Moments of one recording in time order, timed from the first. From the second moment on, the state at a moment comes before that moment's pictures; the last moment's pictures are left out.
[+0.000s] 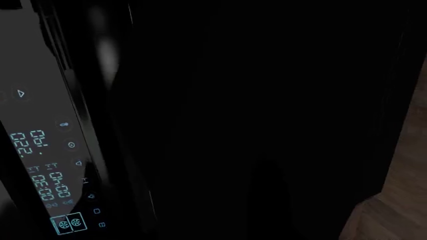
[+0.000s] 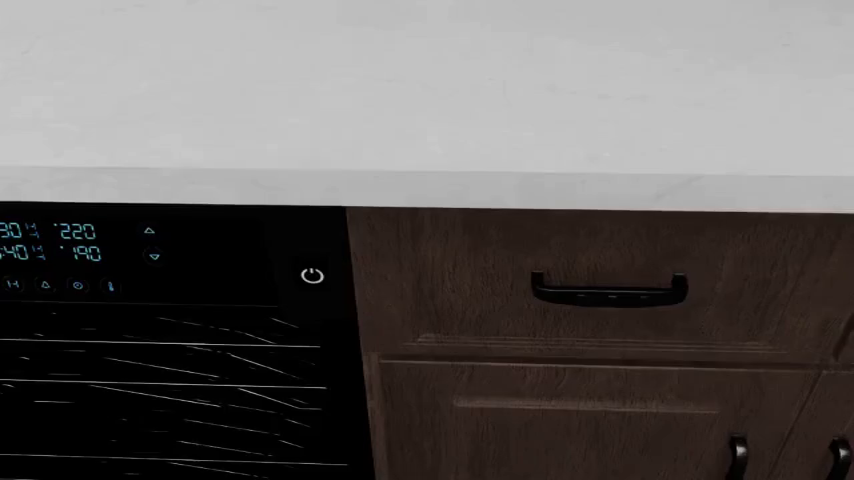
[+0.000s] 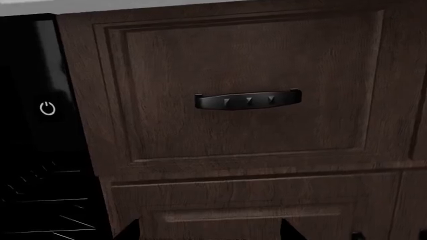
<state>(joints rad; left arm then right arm) -0.09 -0.77 1.05 0.38 0.83 -1.09 0.04 -0.08 0.31 -0.30 -0.13 0.31 -0.11 0.31</state>
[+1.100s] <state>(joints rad) 0.26 -0.70 0.91 0.30 0.75 -0.96 -0.37 -0.07 0.31 -0.33 -0.10 0.32 -0.13 0.31</state>
